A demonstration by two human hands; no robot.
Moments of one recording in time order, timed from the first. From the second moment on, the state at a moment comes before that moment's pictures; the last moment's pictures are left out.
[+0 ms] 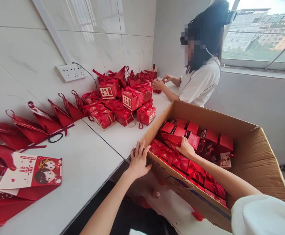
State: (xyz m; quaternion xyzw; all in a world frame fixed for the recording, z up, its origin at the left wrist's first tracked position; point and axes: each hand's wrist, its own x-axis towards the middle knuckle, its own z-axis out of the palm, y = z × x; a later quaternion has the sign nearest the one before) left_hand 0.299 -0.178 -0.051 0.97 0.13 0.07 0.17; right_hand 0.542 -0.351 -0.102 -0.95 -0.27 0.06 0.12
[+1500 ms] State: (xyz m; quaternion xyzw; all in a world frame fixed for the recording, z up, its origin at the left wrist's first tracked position) left_hand 0.231 -0.175 -0.016 0.91 0.15 0.09 0.37; right_hand 0.511 -0.262 -0.008 -0.84 -0.52 -0.05 0.15
